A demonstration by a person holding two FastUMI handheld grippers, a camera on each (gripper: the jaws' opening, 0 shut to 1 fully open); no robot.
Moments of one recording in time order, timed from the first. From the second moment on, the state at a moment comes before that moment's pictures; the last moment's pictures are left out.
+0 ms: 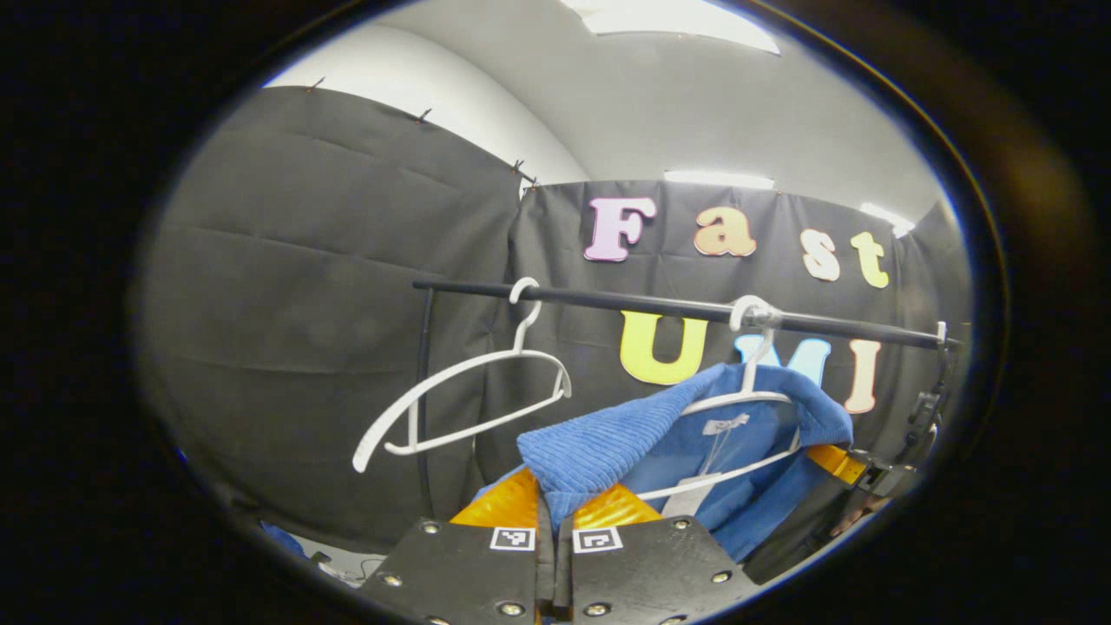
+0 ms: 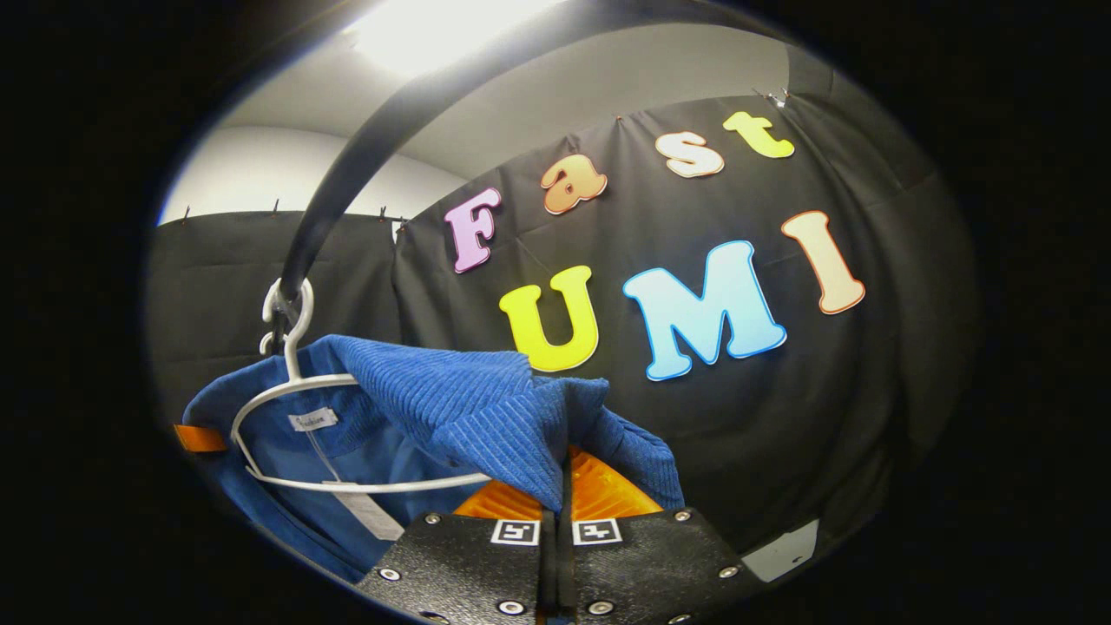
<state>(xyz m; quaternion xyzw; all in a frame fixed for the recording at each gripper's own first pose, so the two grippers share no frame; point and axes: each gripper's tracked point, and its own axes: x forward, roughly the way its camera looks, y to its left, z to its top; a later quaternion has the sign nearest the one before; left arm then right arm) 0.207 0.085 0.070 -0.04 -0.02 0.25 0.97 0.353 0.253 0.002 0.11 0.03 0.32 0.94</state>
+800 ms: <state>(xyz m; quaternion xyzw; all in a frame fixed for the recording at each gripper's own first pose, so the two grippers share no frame) 0.229 0.136 0.106 0.05 -0.01 0.17 0.98 0.380 0.235 0.033 0.16 -0.06 0.20 0.96</state>
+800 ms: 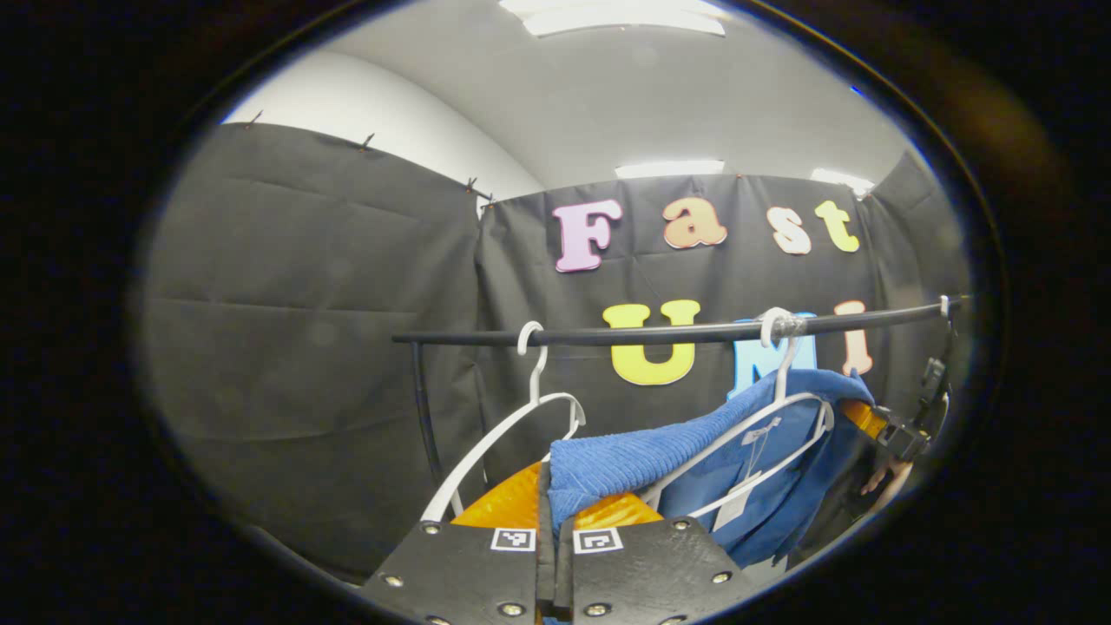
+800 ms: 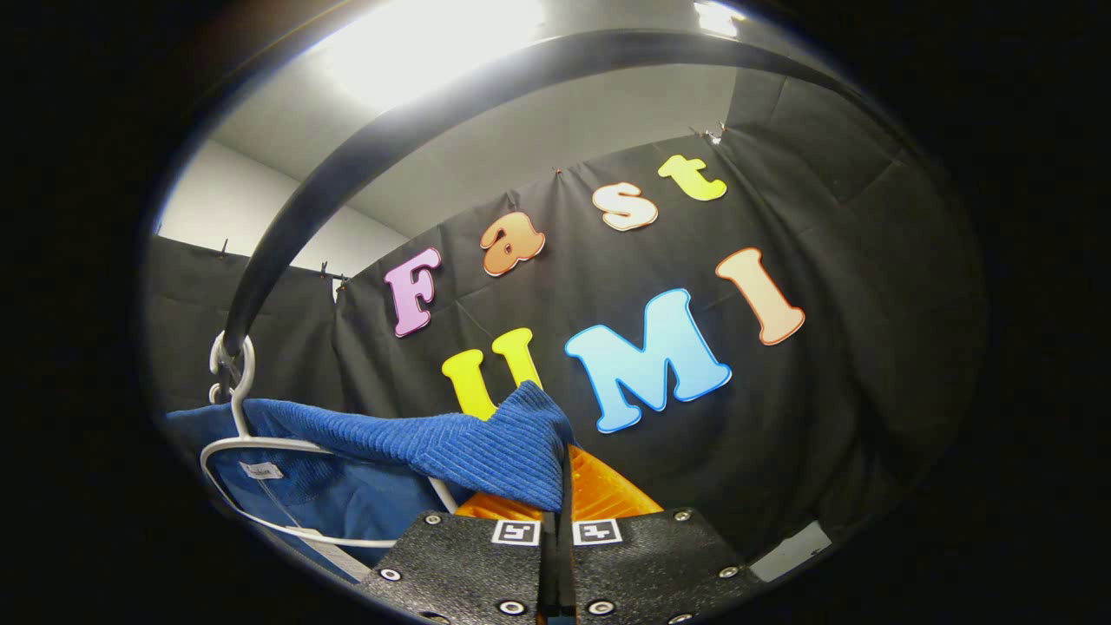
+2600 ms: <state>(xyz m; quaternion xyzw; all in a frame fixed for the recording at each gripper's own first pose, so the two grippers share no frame) 0.393 0.152 0.021 -0.02 0.03 -0.10 0.99 0.416 0.208 0.037 0.01 -0.15 0.02 0.99</state>
